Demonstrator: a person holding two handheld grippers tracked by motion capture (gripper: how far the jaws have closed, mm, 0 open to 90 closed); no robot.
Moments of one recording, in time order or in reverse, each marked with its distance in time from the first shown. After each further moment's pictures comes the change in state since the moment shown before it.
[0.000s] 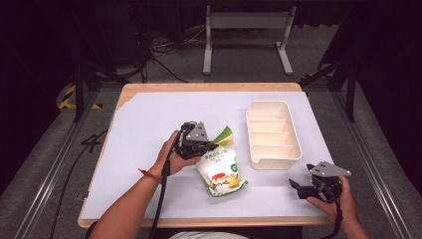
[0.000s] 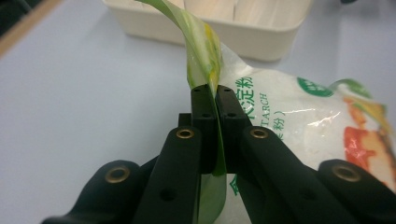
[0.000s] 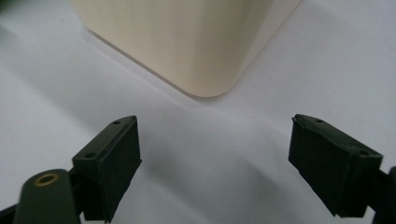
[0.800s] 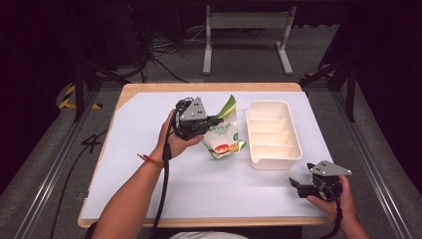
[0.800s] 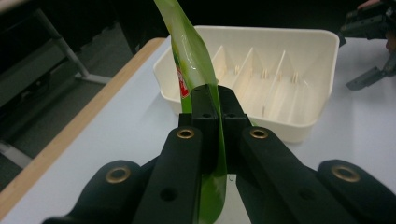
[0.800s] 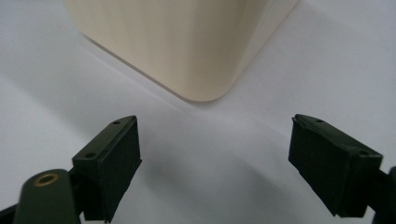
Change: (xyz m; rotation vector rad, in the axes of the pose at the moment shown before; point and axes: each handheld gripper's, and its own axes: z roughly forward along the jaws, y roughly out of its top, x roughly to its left) left arm 0.024 0.059 -0.028 -0.169 0.092 0.031; right arm -0.002 0.001 0.000 -0.012 -0.002 0.014
